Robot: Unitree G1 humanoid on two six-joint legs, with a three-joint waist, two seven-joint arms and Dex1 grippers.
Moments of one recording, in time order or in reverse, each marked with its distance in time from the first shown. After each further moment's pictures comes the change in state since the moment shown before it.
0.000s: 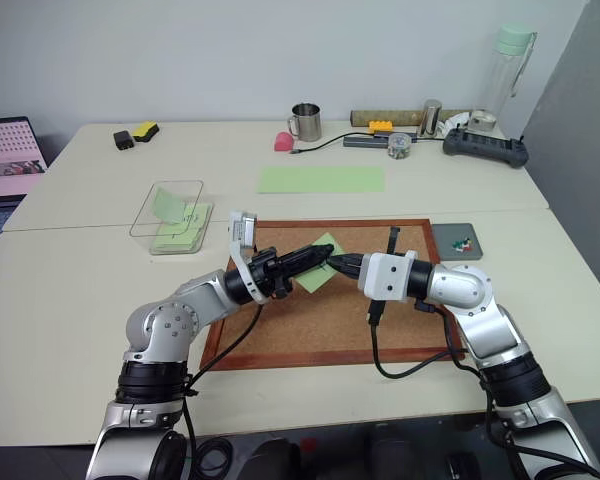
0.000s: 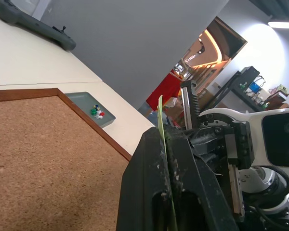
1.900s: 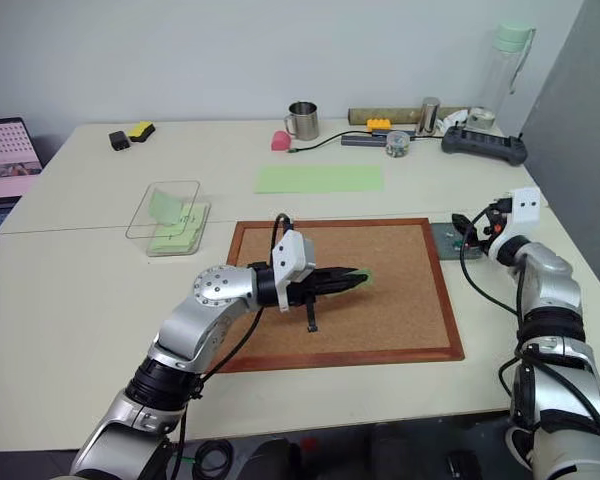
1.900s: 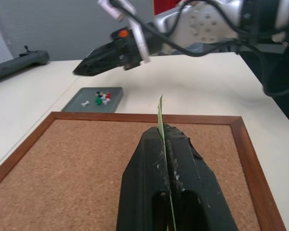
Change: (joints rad) left arm -0.030 0.092 -0.324 -0.058 0.485 -0.538 -0.128; right arm -0.183 -0.049 -0.480 0.664 0.323 0.420 -0.192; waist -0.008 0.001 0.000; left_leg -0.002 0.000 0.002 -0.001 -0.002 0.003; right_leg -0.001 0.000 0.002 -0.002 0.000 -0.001
